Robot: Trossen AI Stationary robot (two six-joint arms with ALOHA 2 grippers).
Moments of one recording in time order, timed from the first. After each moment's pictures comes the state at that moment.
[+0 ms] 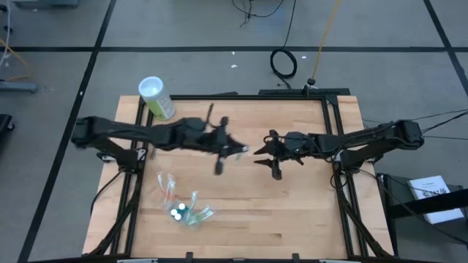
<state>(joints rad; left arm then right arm) -0.01 1.48 1.17 0.14 0.07 0.11 0.02 1.27 0.69 0.17 -0.03 0.04</state>
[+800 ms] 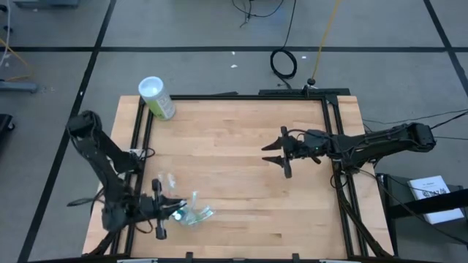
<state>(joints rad) -1.06 1.30 0.69 0.59 -1.27 -0.11 0.01 1.04 0.55 0.29 -0.03 0.06</state>
